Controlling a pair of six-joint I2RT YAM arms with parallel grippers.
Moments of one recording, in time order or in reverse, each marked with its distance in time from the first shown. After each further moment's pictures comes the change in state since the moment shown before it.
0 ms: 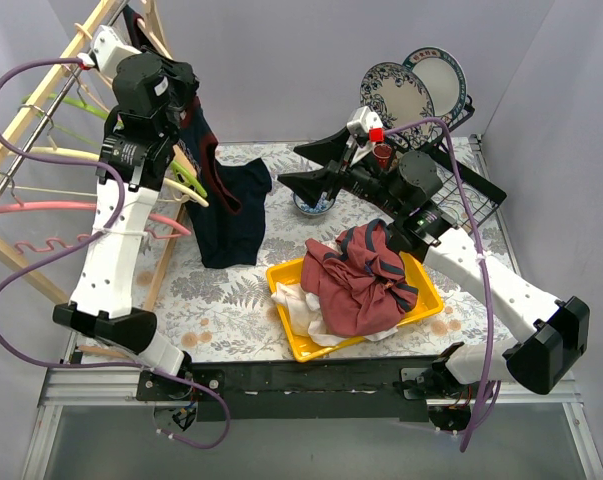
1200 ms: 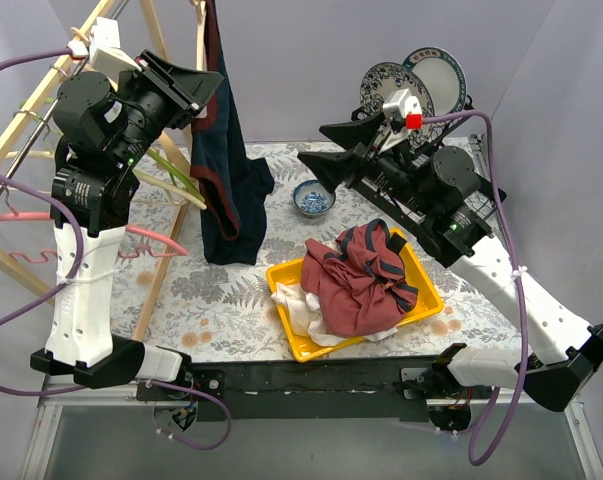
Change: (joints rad) left arm 0.006 -0.178 0.022 -0.071 0.623 -0.032; right arm 0.000 -0.111 0.103 -0.177 0.147 -0.028
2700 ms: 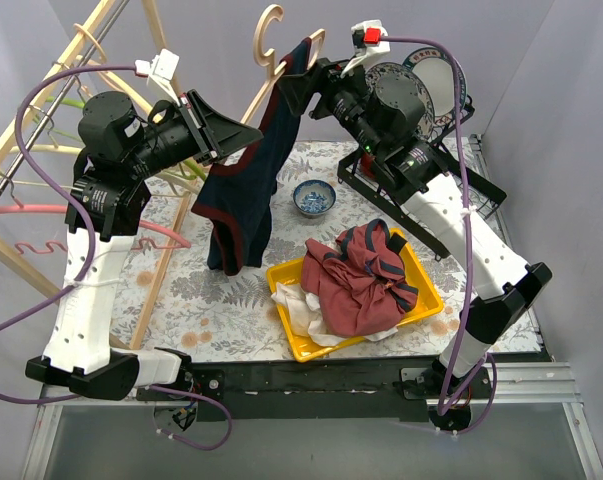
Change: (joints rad) left arm 0.000 -0.087 -0.244 0.056 0.523 0.015; right arm 0.000 0.454 0.615 -0.268 0.349 0.128
